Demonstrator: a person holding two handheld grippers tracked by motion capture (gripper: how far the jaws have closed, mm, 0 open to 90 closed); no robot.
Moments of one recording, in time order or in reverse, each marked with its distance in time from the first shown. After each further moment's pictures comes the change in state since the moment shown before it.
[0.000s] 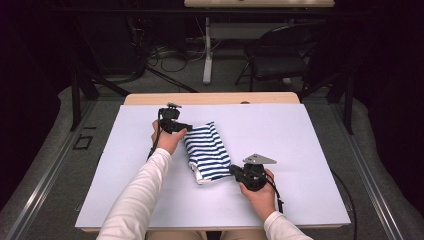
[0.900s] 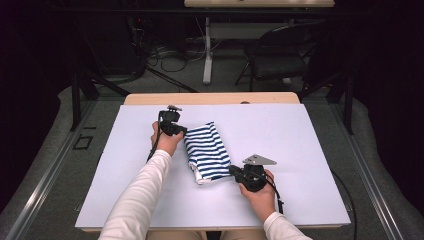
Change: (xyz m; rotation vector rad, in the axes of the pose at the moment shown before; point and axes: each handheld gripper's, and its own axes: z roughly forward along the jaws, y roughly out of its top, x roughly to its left) left arm -0.001 -0.005 0.004 0.032 0.016 0.027; right arm 0.002 -0.001 -0.001 -0.009 0.008 -0.007
